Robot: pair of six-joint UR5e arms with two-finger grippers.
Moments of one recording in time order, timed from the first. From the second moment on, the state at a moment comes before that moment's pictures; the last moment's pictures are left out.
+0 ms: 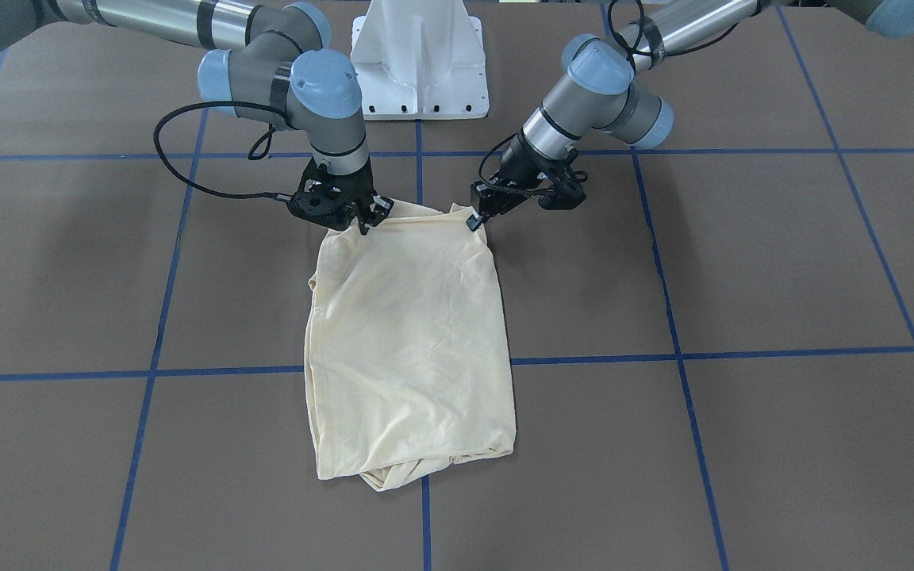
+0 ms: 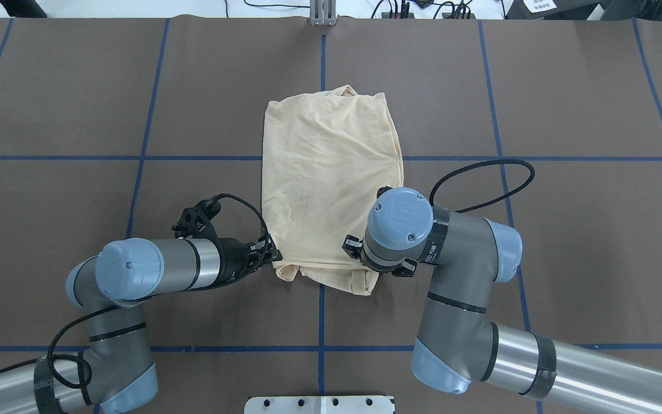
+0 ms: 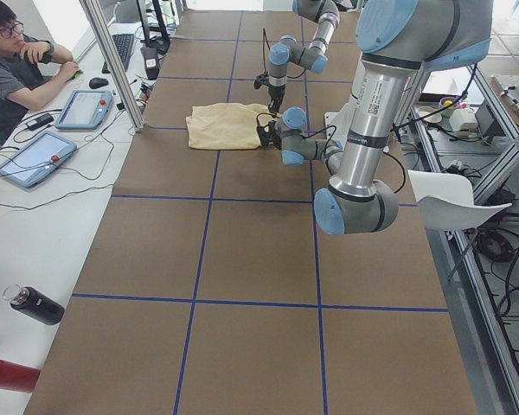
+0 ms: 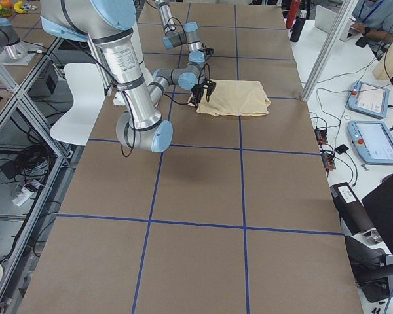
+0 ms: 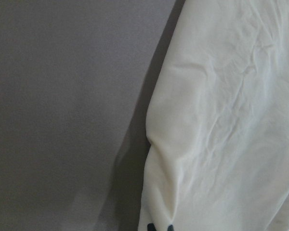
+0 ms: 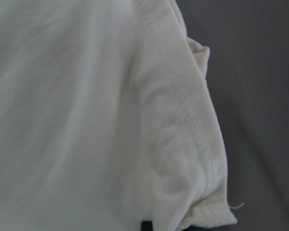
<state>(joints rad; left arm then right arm) -0.36 -1.95 -1.61 -2.52 -1.65 -1.89 0.40 -1.00 1.68 -1.51 1.82 1.69</state>
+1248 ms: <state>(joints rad) -0.26 -1.86 -1.78 -2.49 -1.65 -1.89 0.33 -1.12 1.88 -1.50 1.90 1.69</state>
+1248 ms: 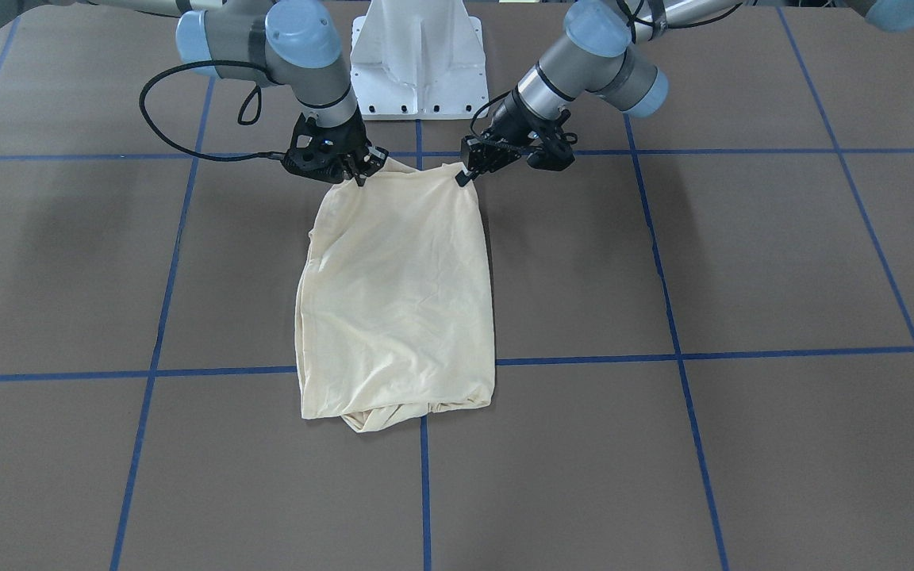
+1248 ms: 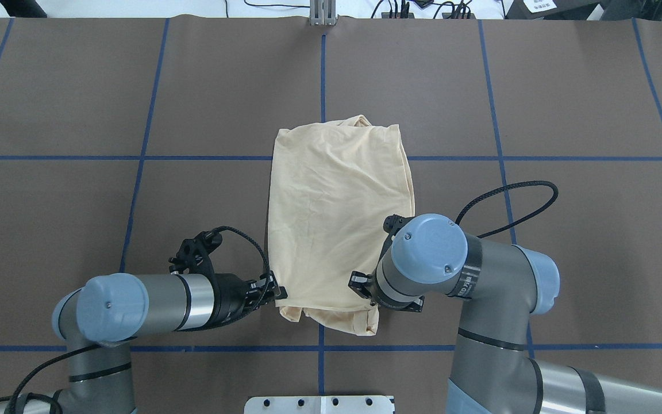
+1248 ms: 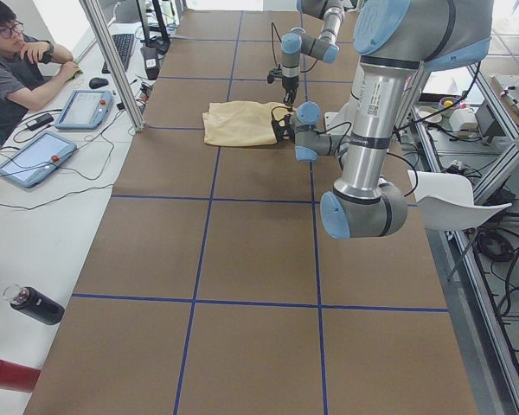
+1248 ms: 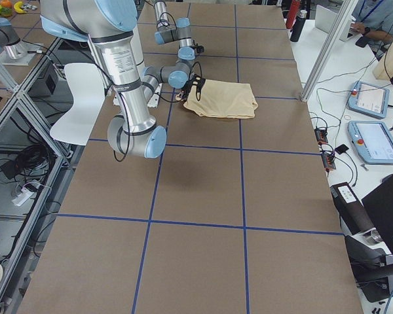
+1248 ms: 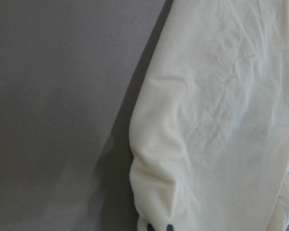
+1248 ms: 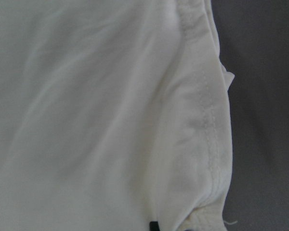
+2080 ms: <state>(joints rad) -0.18 -1.82 -1.90 -2.49 -1.66 -1.93 0.35 -1.15 1.97 -1.49 1.99 1.69</state>
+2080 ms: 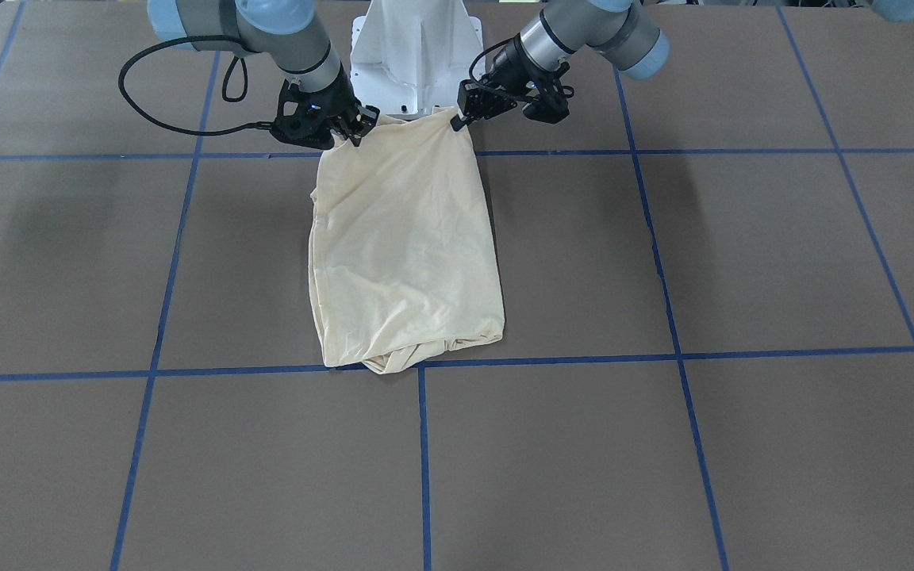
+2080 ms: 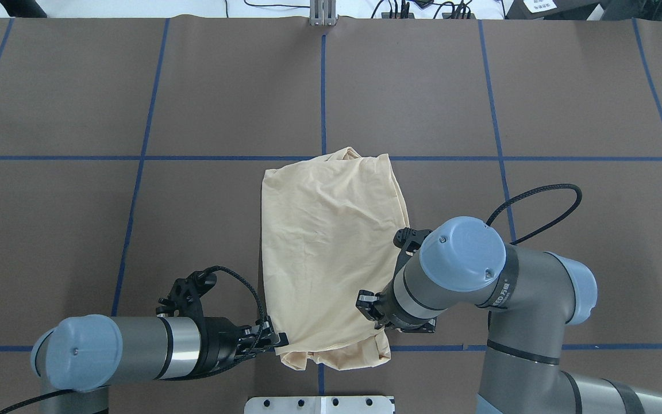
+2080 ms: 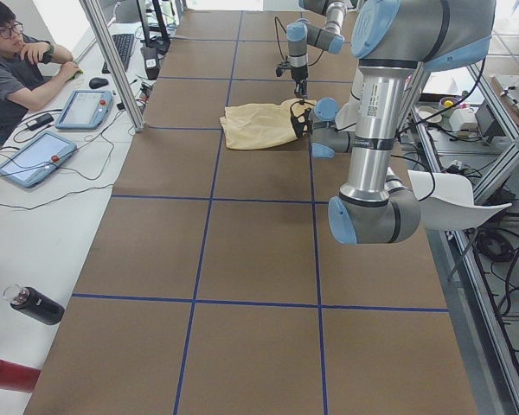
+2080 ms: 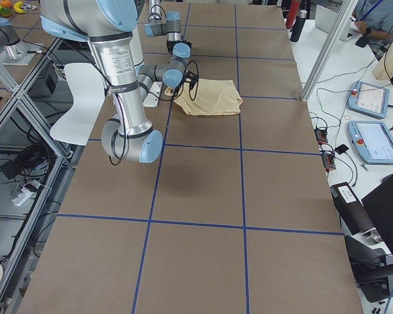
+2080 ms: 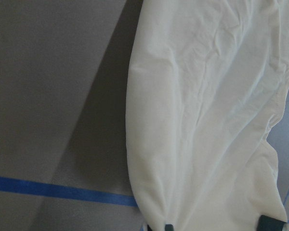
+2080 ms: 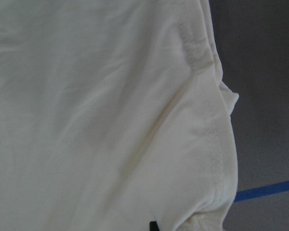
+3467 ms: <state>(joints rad) -0.60 -2.03 -1.66 -2.45 -1.81 -1.82 0.67 -0.94 1.67 -1.32 1.95 1.52</state>
